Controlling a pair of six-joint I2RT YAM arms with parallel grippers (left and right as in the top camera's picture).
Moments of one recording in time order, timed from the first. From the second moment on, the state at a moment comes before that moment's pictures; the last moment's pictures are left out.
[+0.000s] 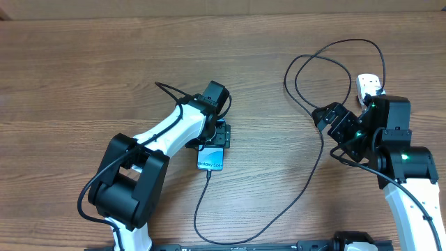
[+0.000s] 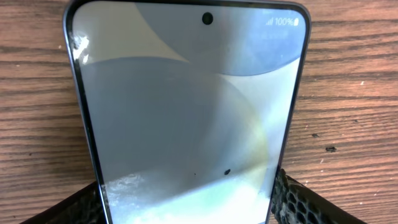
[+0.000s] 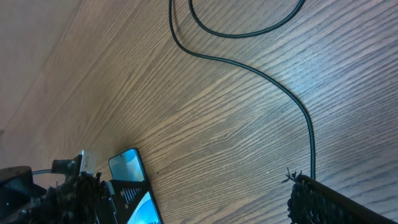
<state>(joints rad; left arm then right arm) -0.50 1.94 1.23 -0.76 0.06 -0.46 -0.04 1.08 0.95 -0.82 -0.27 0.67</state>
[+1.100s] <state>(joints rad) -0.50 1.95 1.28 -0.81 0.01 -0.46 -0.04 1.08 0.95 -0.82 -0.27 0.67</state>
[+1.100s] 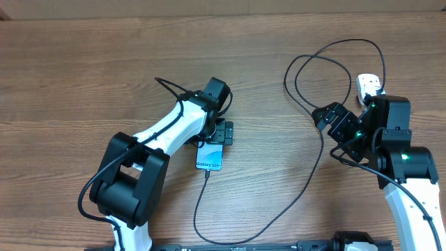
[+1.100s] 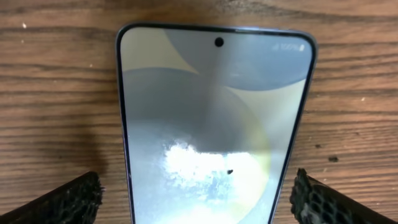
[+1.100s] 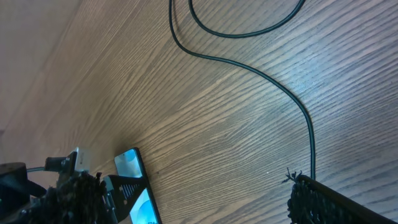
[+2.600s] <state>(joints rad) -0.53 1.95 1.24 -0.71 -0.15 -0.49 -0.04 1.08 0.95 -0.82 -0.27 0.67</state>
